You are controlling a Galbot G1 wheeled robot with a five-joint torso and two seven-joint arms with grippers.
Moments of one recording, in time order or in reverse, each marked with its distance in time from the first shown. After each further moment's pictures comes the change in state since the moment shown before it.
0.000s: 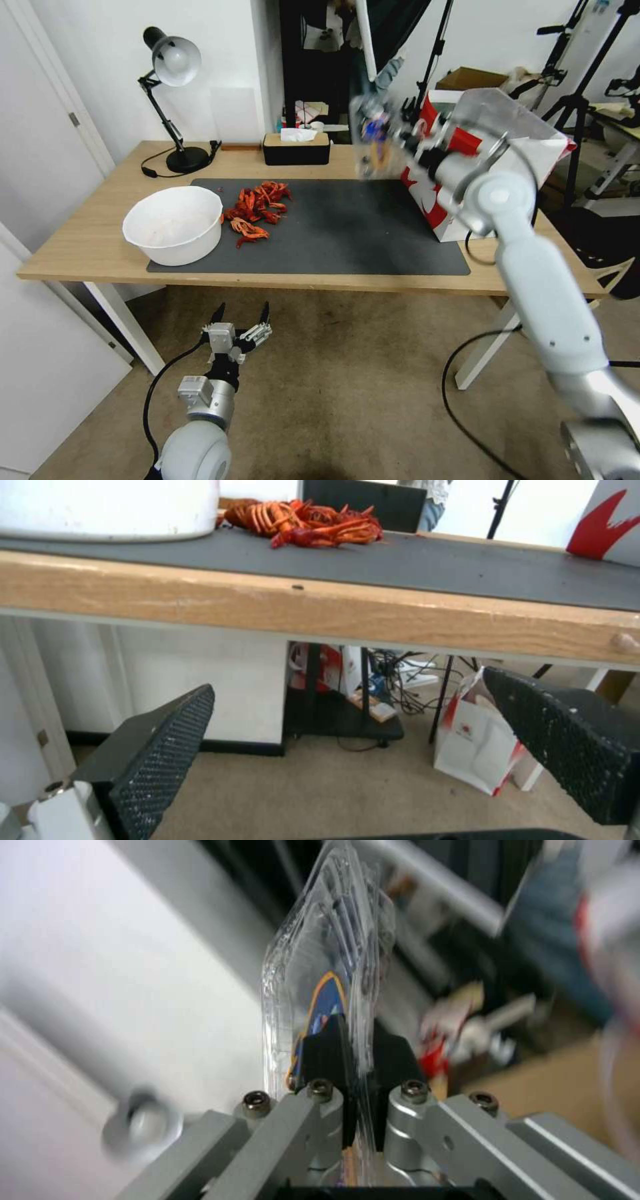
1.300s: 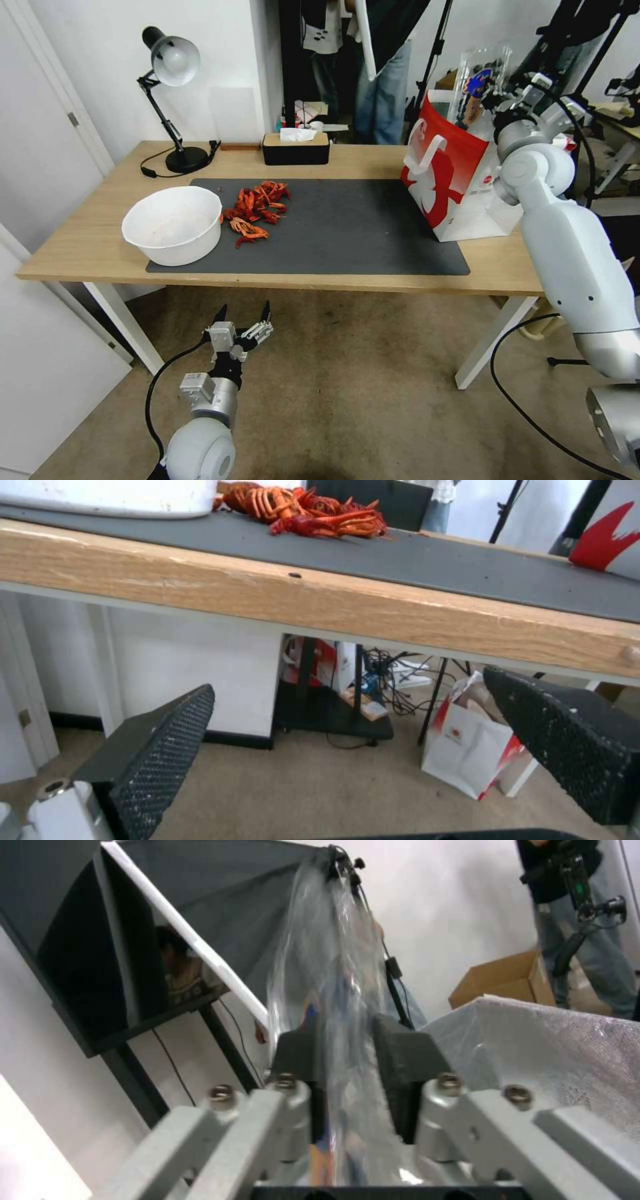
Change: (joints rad) left arm -0.032 -0.004 0.017 0.019 -0.067 0.002 -0.003; right arm 0.064 -0.076 0.014 -0.211 -0.410 0.194 0.012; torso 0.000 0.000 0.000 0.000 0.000
